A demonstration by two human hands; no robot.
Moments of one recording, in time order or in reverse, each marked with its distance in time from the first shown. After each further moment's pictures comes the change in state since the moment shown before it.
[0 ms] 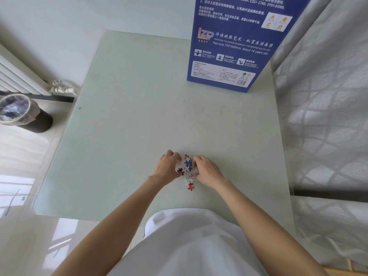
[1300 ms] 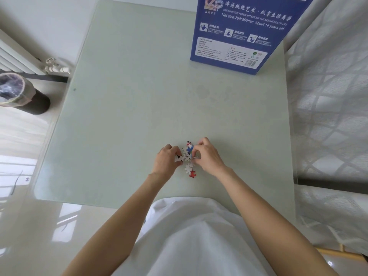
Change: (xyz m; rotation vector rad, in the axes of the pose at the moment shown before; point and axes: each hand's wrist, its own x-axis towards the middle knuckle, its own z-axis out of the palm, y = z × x) left_hand -0.018 -0.001 0.010 -0.124 0.059 -0.104; right_hand 0.006 -0.001 0.004 0.194 0.071 0.005
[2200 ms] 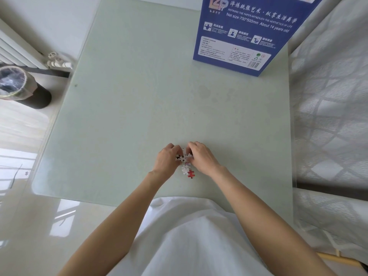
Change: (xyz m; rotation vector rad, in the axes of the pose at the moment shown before) left_hand 0.004 0.005 0.003 0.020 -0.031 0.003; right_hand 0.011 -0.006 0.009 -0.101 -0.062 -0.109
